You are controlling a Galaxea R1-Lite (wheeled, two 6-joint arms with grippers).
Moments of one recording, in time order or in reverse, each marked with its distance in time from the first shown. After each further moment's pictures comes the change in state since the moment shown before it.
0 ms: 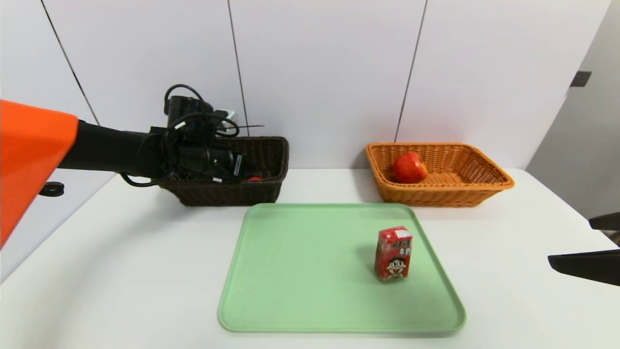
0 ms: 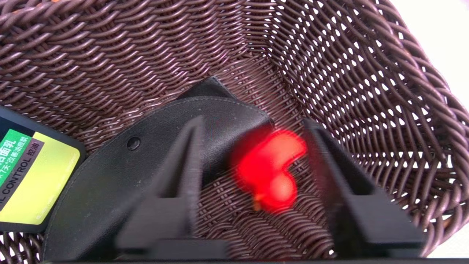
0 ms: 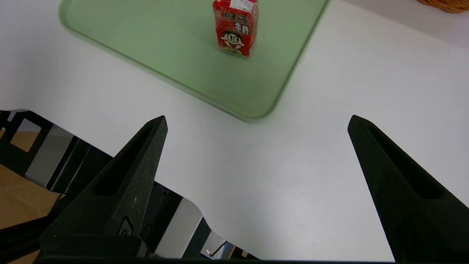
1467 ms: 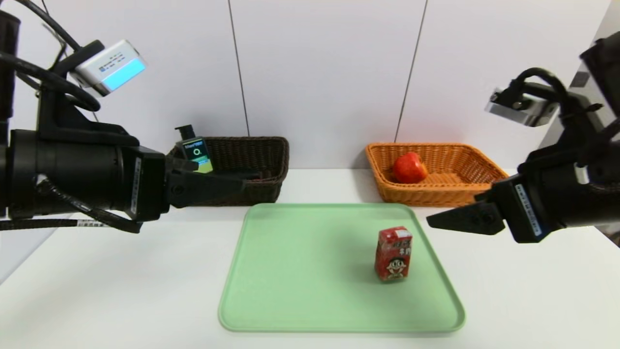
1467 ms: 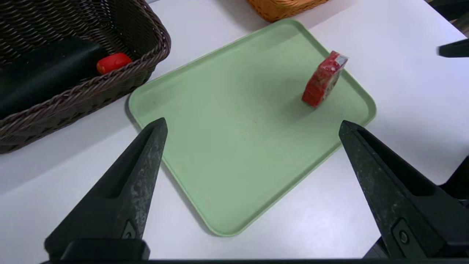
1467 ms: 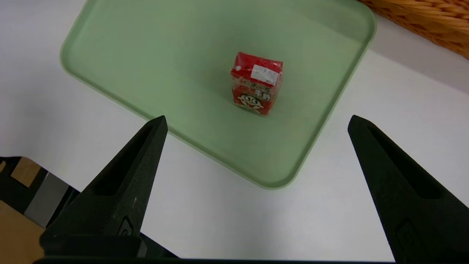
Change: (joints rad) left arm -0.296 -0.787 0.349 0.337 0.003 -0.178; right arm 0.019 0.265 -0.001 -0.248 0.027 0.012
